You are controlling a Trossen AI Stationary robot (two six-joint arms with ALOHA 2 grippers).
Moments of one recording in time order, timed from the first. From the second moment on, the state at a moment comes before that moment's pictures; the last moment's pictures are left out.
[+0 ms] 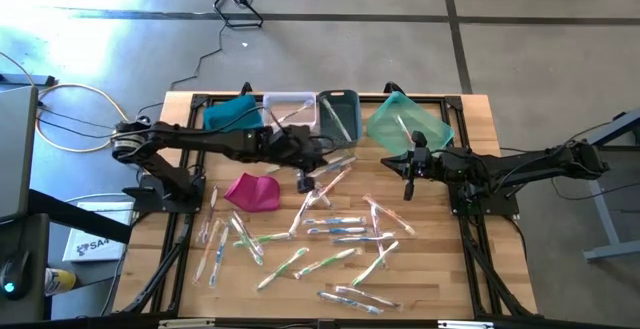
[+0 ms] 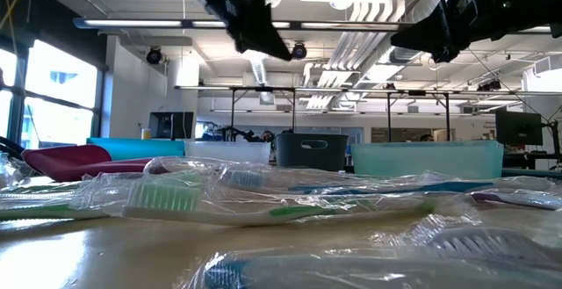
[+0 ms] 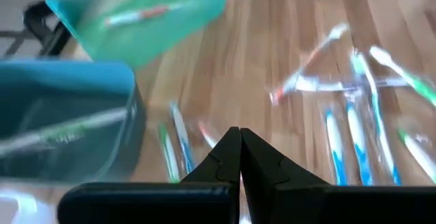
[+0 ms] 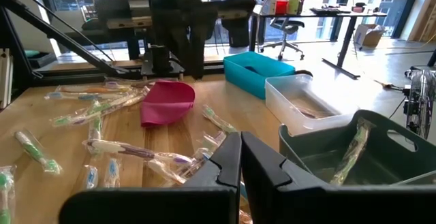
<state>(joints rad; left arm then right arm) 0.08 1.51 1.16 -0.26 -0.07 0.01 0.02 0.72 0.29 0.30 0.26 0.03</state>
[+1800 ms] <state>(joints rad) 0.08 1.15 0.74 -0.13 -0.22 -0.09 0.02 0.73 0.29 0.30 0.26 0.06</state>
